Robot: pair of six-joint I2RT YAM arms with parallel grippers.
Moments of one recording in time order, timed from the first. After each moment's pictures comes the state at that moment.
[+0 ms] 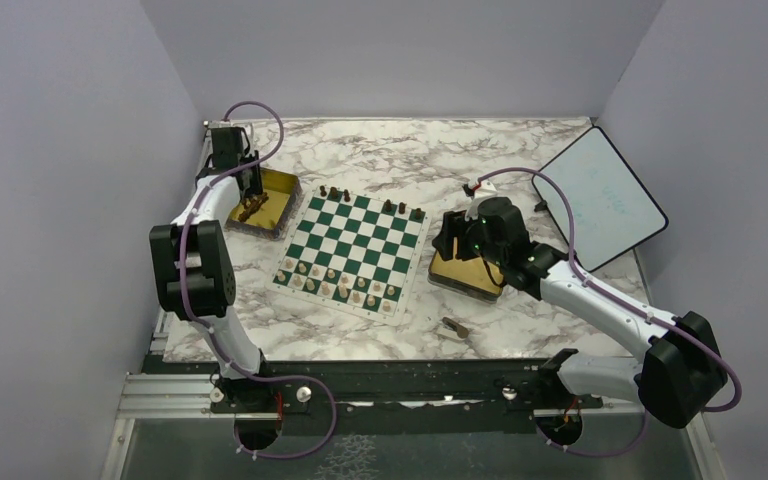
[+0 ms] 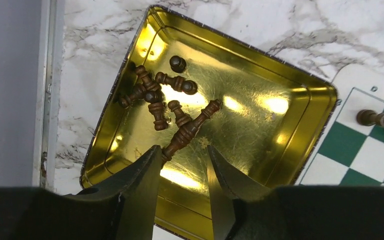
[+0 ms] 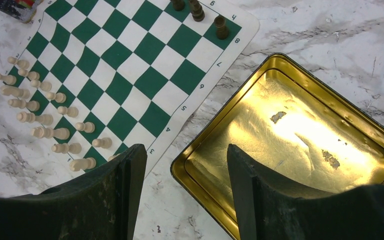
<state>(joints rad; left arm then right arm) 0.11 1.78 1.33 -0.30 -0.06 0.01 0.62 1.20 0.77 -0.11 0.06 0.31</state>
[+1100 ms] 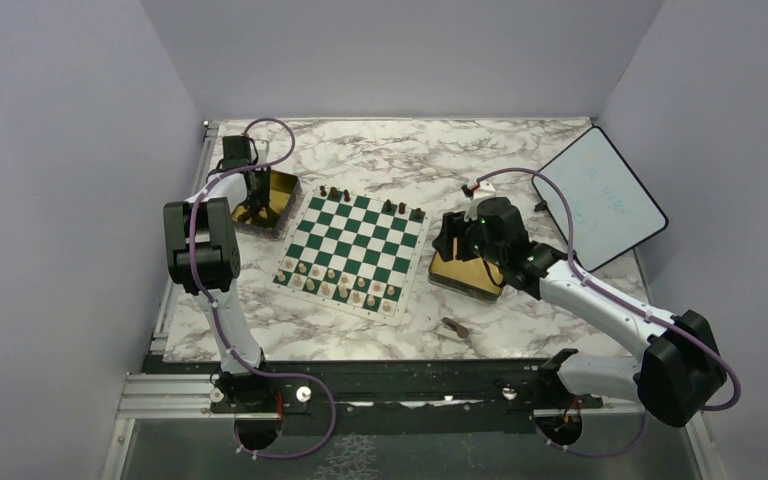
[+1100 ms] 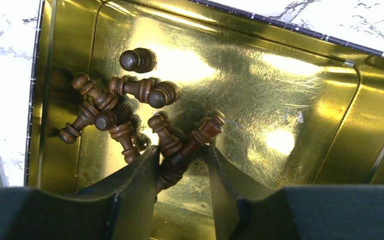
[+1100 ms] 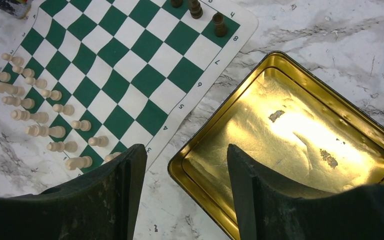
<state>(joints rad) 0.12 2.02 1.40 -0.31 0.01 0.17 0.62 1.20 0.77 -0.11 0.06 0.30</state>
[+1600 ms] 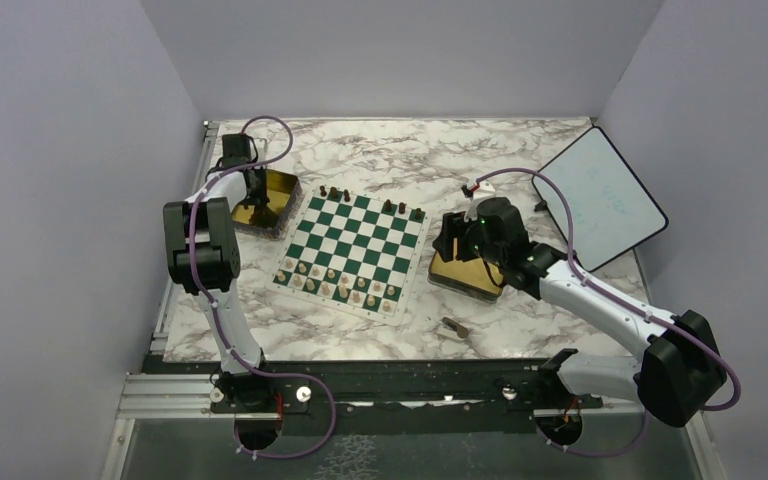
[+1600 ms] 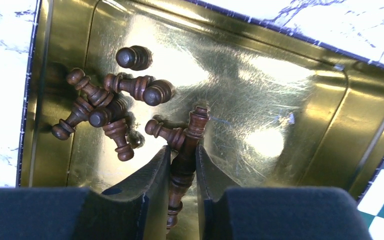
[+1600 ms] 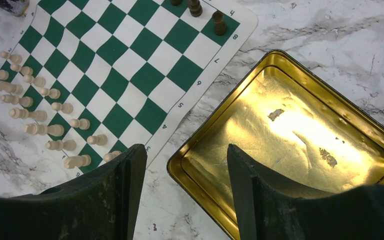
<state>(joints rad) 0.12 2.02 1.41 -0.34 0.02 0.12 0.62 1.20 0.77 -0.12 0.06 0.30</state>
